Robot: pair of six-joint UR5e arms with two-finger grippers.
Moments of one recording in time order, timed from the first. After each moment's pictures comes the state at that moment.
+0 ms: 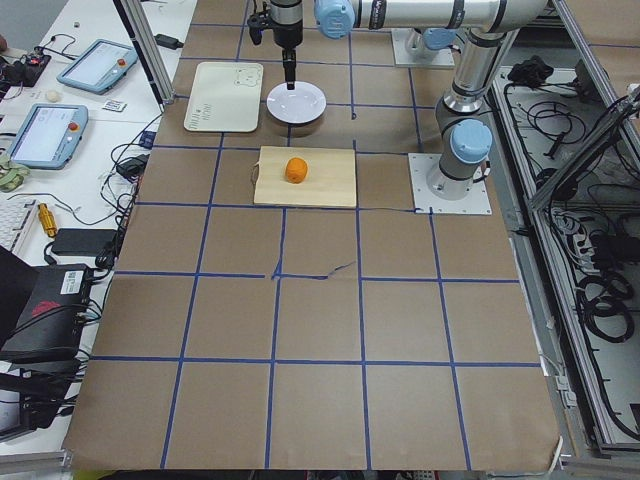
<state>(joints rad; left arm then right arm) -1.53 -1.64 -1.51 -1.56 1.58 -0.04 1.58 -1.43 1.46 -1.65 -1.55 0.03</state>
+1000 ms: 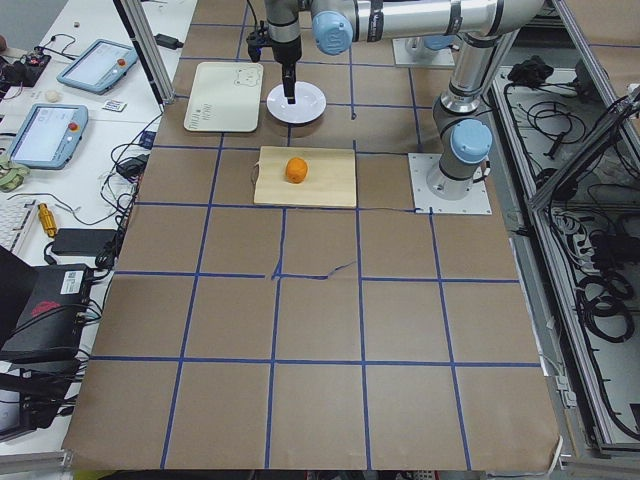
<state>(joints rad) -1.45 -1.67 -1.56 -1.57 1.58 0.15 1.58 -1.43 1.46 -1.65 -1.55 0.03</state>
